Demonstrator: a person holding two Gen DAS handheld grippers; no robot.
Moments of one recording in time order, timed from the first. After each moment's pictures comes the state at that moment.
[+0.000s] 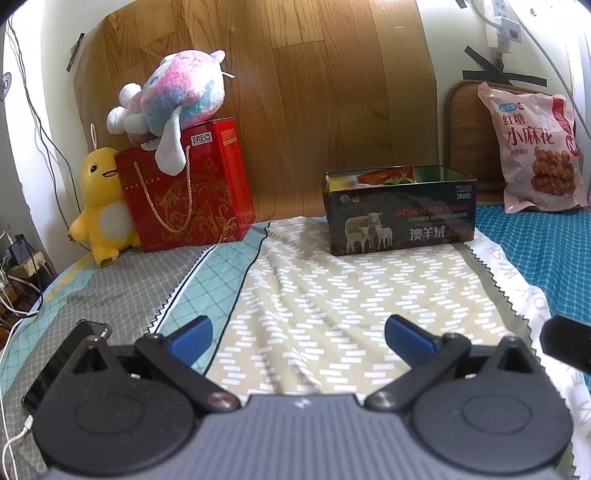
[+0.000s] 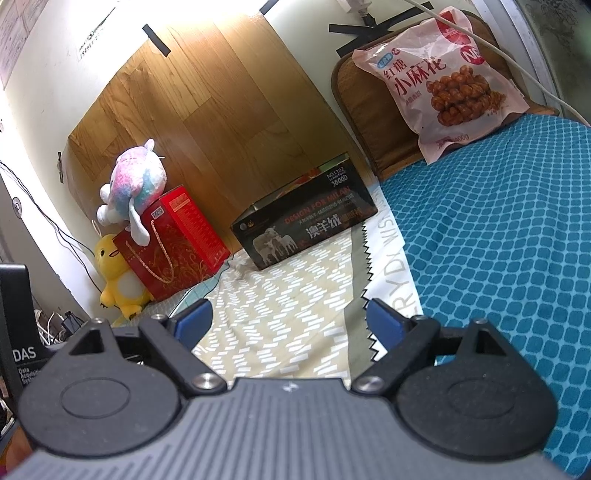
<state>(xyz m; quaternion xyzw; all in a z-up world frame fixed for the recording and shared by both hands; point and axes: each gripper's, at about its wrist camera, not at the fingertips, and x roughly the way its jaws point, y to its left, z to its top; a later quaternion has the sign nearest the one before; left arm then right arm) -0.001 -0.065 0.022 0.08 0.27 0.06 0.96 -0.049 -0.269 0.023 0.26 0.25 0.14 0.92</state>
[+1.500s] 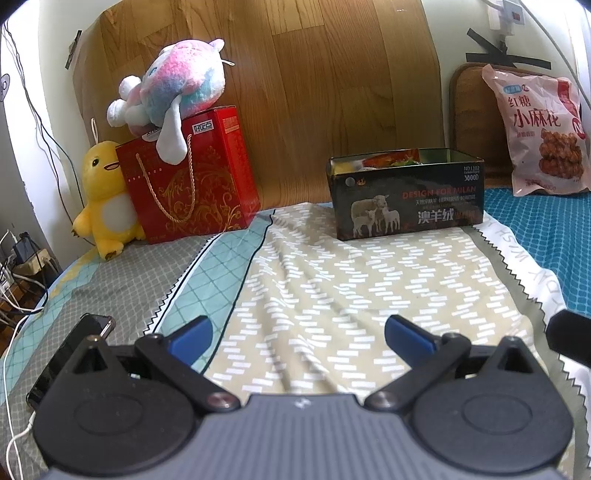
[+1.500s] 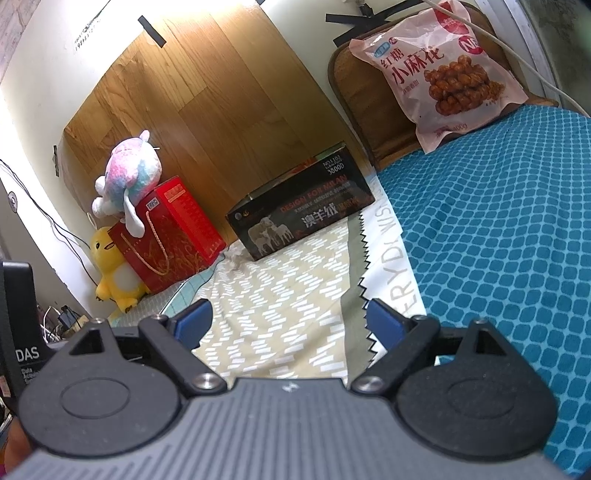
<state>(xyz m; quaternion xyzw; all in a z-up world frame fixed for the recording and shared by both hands) 0.003 -0.066 0.014 0.10 0.29 0.07 0.95 -0.046 -0.268 0.013 0.26 0.26 0.14 0.92</state>
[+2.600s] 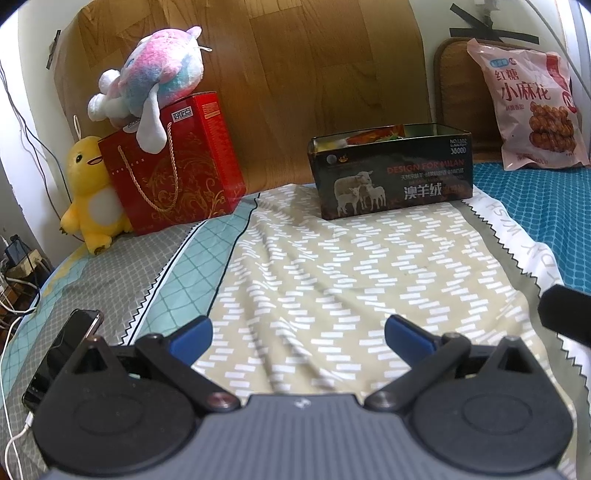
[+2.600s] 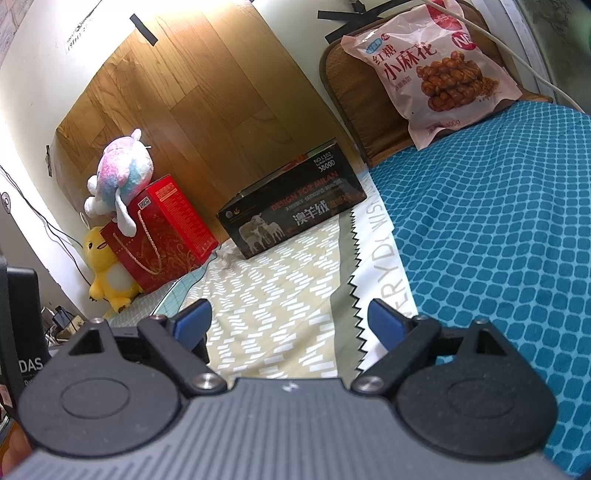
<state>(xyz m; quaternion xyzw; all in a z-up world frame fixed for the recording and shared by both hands) 0.007 -0.074 0.003 0.12 0.32 0.06 0.94 -0.045 -0.269 0.012 0.26 0.27 0.13 0.92</state>
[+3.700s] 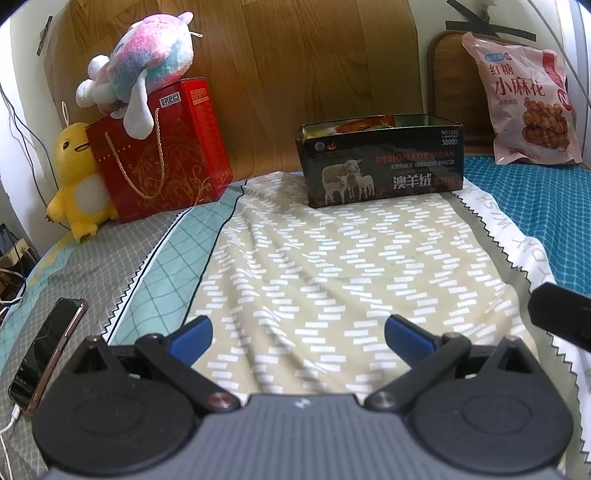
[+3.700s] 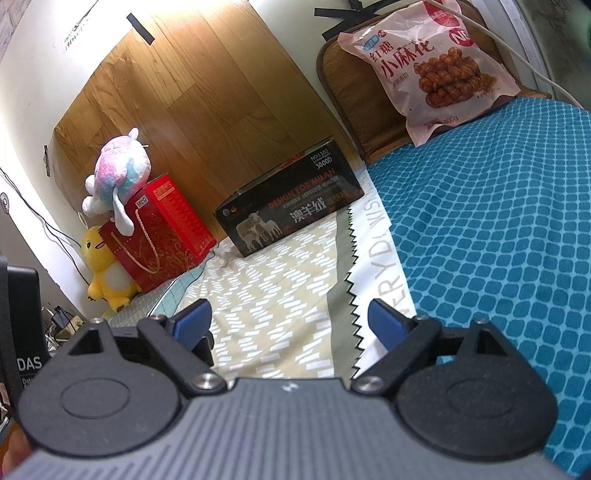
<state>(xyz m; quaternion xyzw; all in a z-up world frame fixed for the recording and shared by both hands) 0.011 -0.074 -0.001 0.10 0.34 0.04 0.94 -0.043 -0.271 0.010 0.26 0.27 0.13 0.92</state>
